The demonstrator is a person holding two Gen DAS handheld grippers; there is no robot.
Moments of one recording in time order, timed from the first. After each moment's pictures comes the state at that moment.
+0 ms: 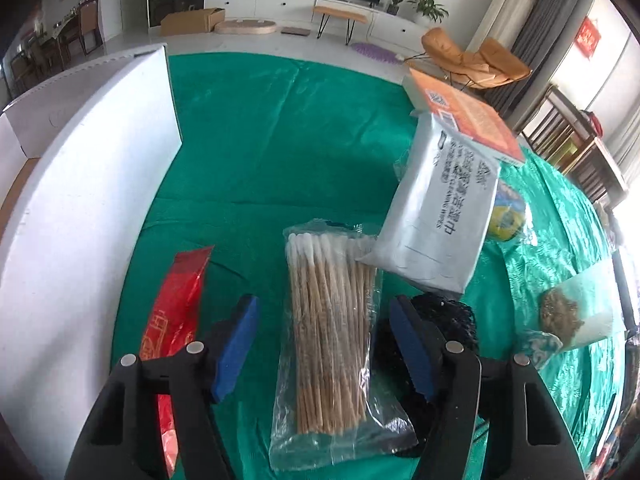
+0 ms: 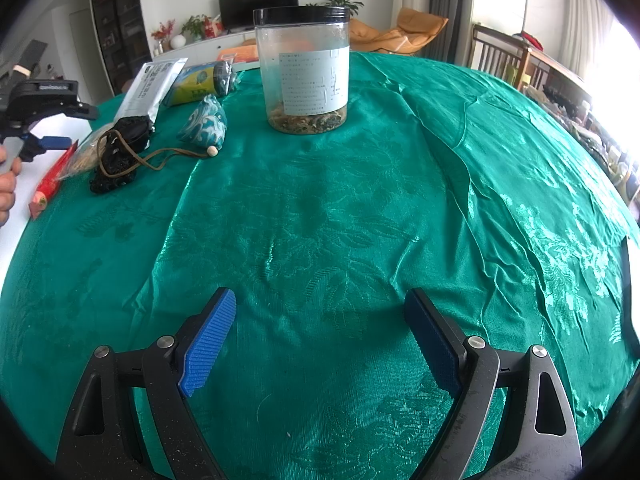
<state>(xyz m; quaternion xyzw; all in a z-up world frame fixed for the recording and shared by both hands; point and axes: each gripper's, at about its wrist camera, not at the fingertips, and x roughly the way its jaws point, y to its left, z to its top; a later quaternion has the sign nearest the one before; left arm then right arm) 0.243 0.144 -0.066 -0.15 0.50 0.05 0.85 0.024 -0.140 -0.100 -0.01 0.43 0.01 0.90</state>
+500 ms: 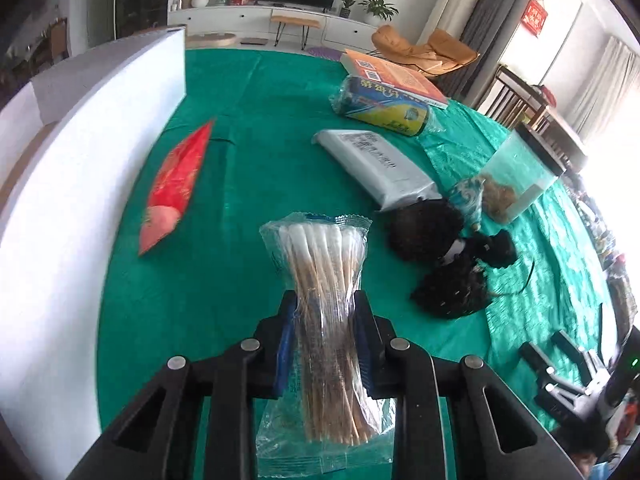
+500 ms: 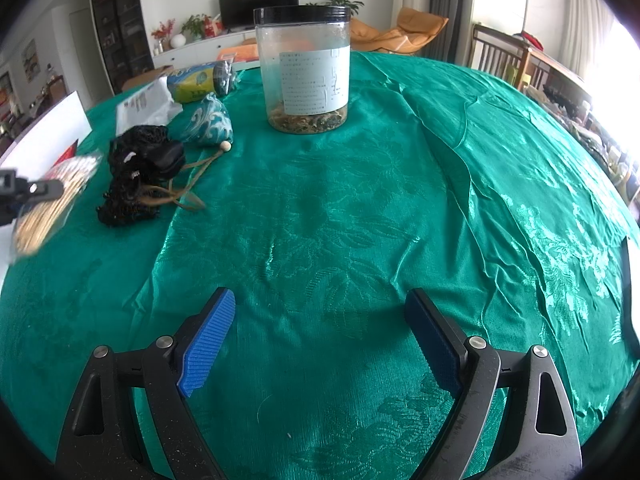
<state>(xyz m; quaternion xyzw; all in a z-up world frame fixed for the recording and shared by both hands) 0.084 0.104 -0.054 -0.11 0.47 -0.01 0.88 0.024 -0.140 -0.100 -0.01 0.43 0.01 0.90</state>
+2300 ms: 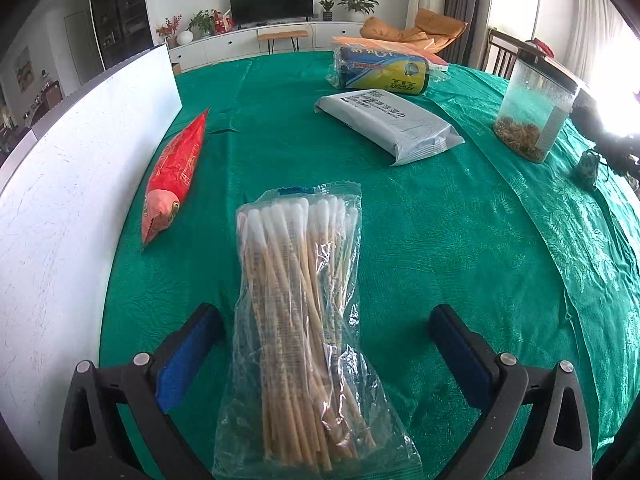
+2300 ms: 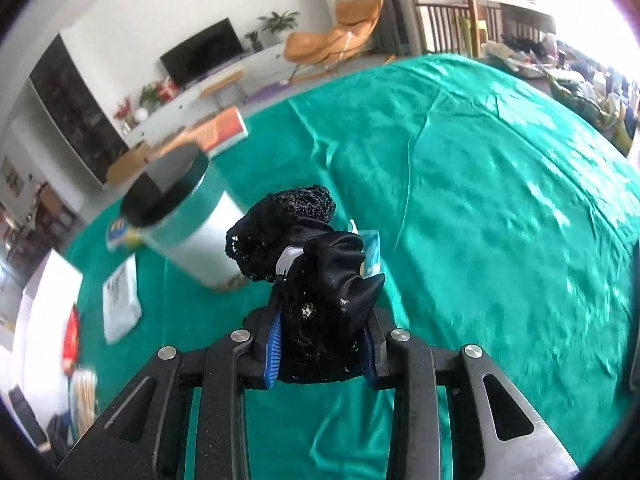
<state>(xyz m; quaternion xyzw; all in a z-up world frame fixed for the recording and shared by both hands) 0.078 0.084 -0.101 -0.01 0.46 0.01 0.89 0.142 -0.242 -0.038 0.15 0.38 -0.03 0.91</state>
